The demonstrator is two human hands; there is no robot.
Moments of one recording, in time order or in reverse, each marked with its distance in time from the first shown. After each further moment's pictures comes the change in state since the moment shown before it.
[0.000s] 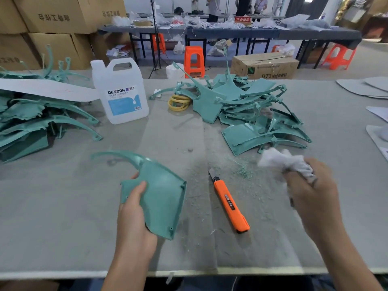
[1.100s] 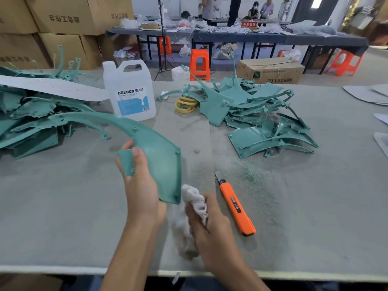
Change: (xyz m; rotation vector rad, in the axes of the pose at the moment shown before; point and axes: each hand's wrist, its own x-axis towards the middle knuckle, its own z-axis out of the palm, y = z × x) left_hand 0.013 0.030 0.039 -0.035 -0.111 0.393; right_hand -0.103 -0.051 0.130 0.267 -0.429 0.144
